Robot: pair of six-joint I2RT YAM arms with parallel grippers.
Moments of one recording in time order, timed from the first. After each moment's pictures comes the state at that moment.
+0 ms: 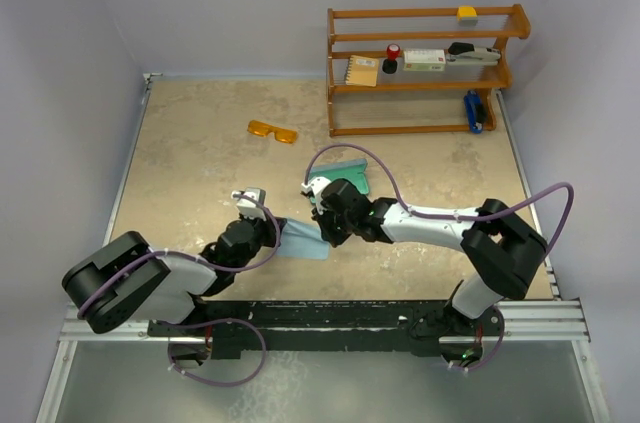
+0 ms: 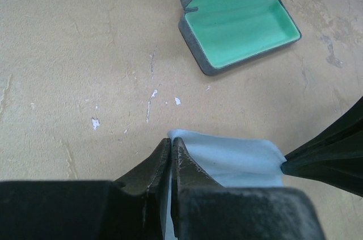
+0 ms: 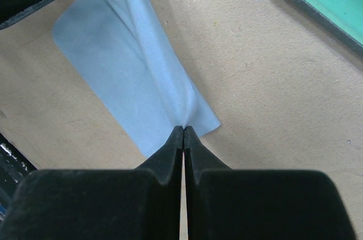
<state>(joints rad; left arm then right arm) -0.77 1.33 0.09 0.93 -0.29 -0.52 0.93 1.59 0.86 -0.16 -0.05 0.18</state>
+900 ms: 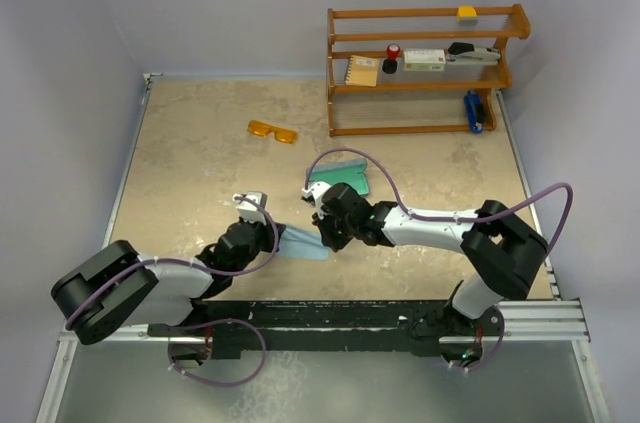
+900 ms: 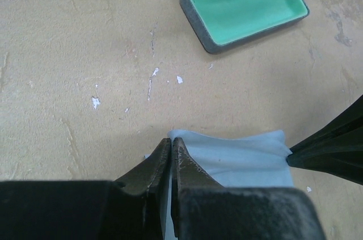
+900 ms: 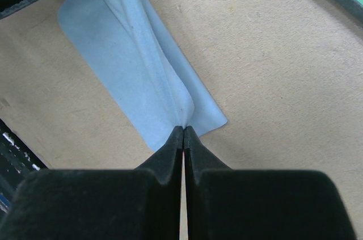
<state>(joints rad) -0.79 1.26 0.08 0.81 -0.28 -0.52 0.95 1.58 0.82 -0.15 -0.07 0.19</state>
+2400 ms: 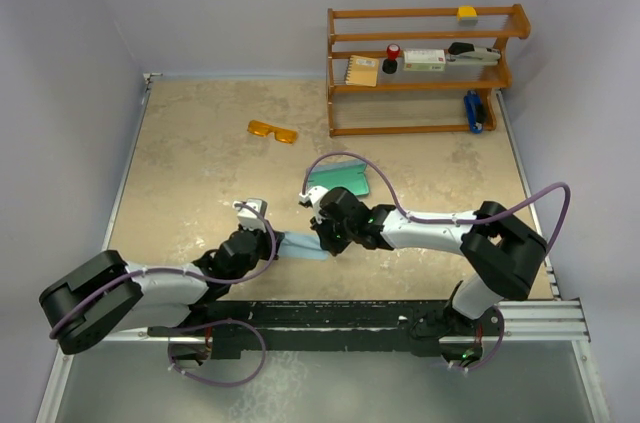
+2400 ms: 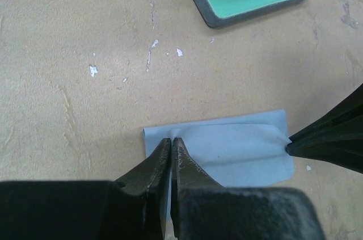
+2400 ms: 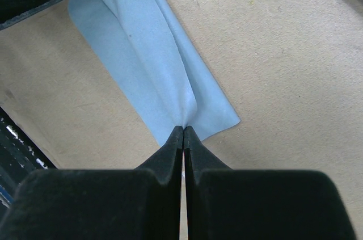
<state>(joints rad) -0.87 1.15 0.06 0.67 -0.35 -0.57 0.97 1.58 0.81 -0.14 -0.07 0.19</state>
